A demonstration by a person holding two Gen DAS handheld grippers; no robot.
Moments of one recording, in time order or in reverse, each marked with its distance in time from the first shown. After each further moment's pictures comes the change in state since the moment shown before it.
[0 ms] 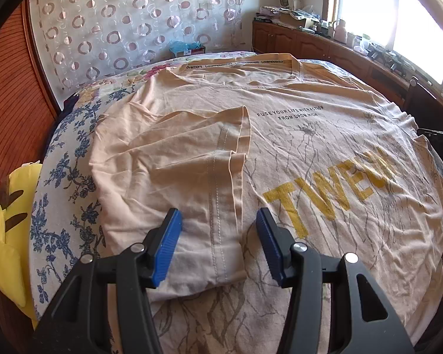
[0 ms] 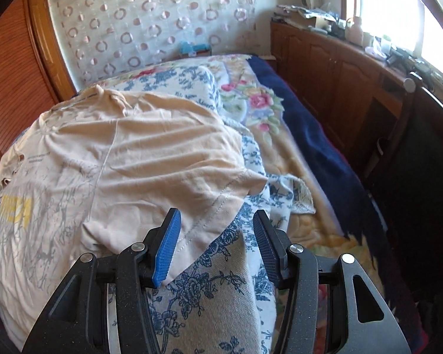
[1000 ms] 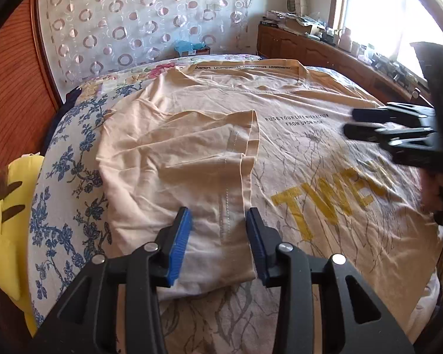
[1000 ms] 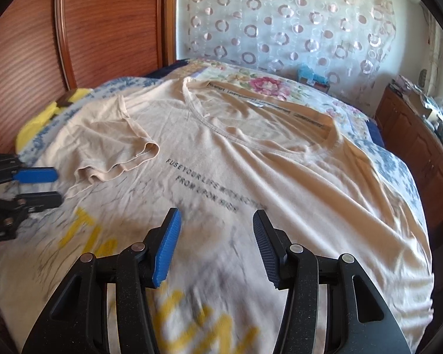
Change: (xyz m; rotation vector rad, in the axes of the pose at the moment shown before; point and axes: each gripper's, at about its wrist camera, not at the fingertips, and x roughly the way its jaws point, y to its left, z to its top) left arm -0.003 0.009 -0.003 -0.043 -0.008 -0.007; right arm 0.041 0.274 0.036 -0.472 -0.057 0.241
